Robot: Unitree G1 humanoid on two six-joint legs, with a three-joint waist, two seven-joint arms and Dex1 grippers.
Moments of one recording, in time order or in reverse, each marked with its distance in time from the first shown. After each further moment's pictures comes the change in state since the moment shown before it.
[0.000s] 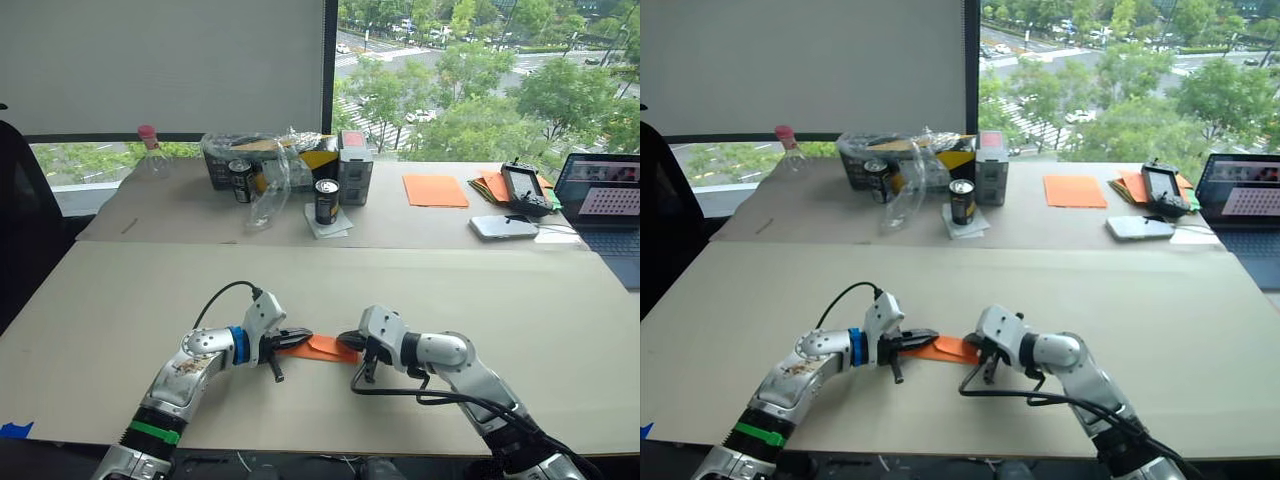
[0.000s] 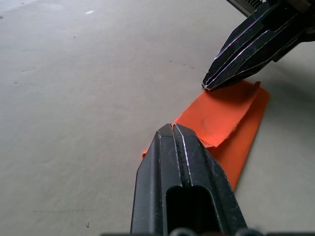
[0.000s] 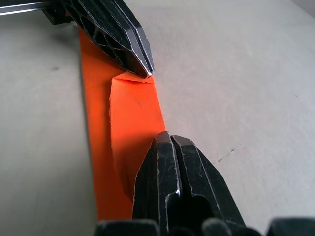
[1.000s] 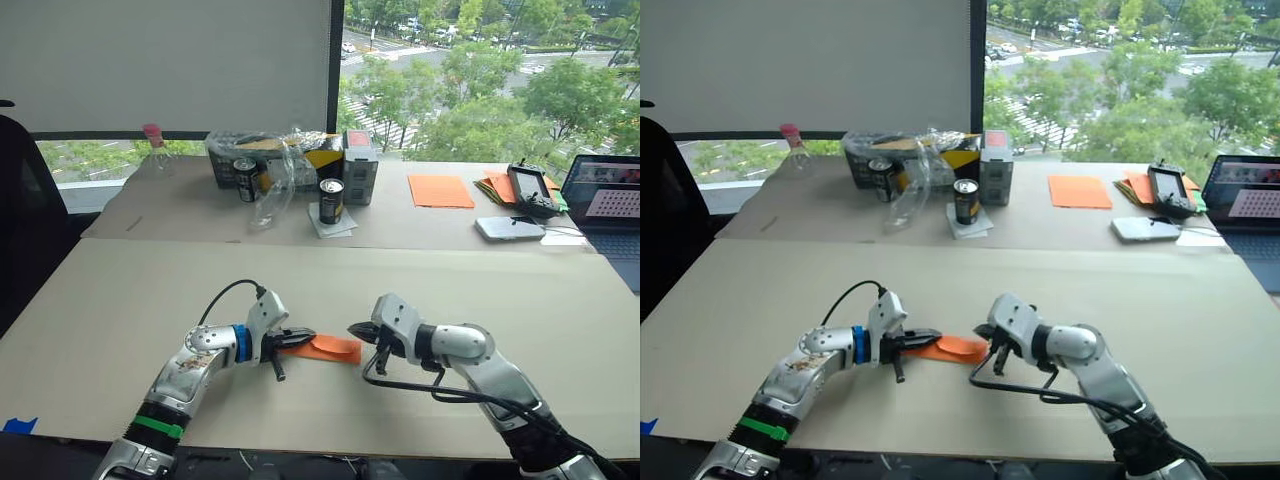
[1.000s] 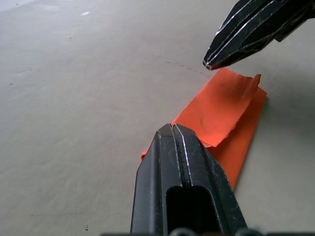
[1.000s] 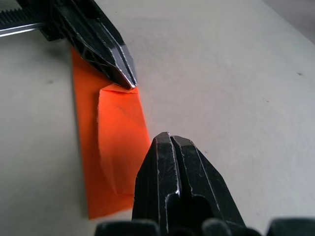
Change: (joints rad) left arm -0.019 -0.018 -0.011 0.027 0.001 -0.018 -0.017; right arm -0.025 -0.027 0.033 -0.114 0.043 0.113 0.005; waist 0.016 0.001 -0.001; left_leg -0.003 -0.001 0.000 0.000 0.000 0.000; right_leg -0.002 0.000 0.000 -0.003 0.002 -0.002
